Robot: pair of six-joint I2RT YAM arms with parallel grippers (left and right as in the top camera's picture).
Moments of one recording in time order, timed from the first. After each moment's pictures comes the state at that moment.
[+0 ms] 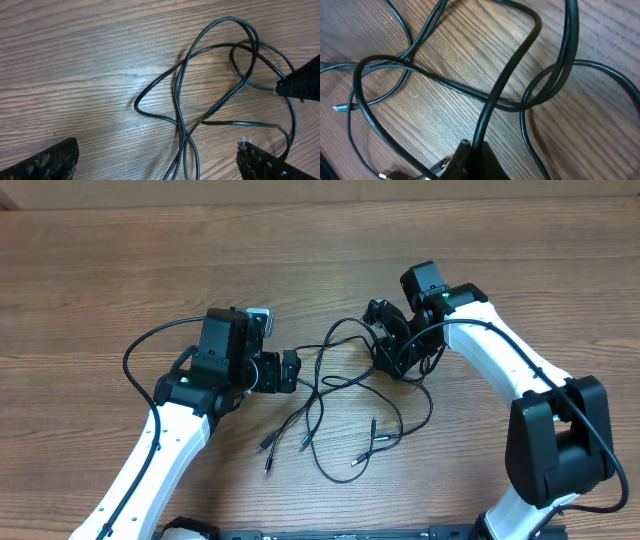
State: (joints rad) left arm -0.29 1.29 0.91 -0.57 0.20 -0.23; right arm 0.31 1.85 1.34 -0.93 -0.42 -0.38
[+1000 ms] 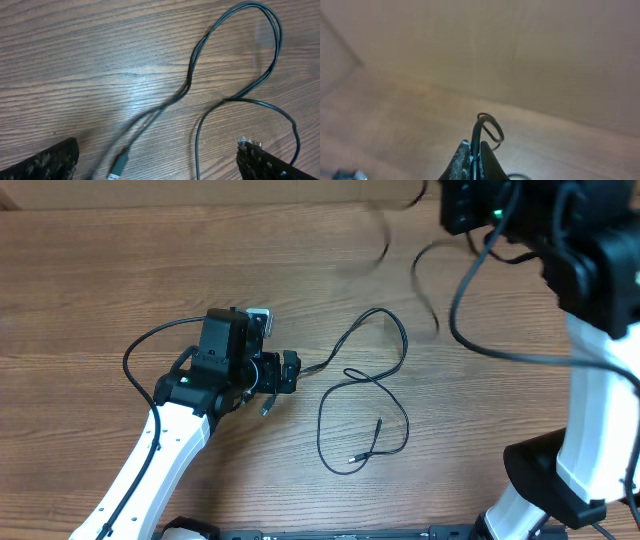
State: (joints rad) left arm -0.29 1.29 0.91 -0.57 0.20 -0.23; right arm 0.30 1.87 2.78 -1.37 -0.06 0.05
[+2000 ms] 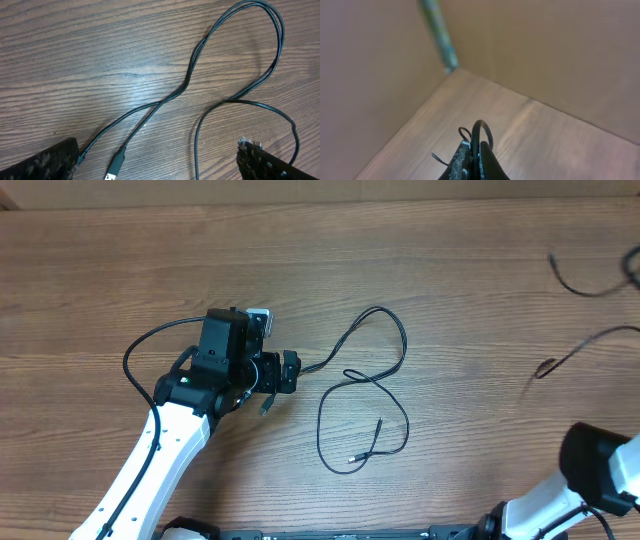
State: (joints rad) left arm -0.29 1.29 0.91 -0.57 0.20 -0.23; right arm -0.36 1.87 2.90 -1.64 0.47 0.48
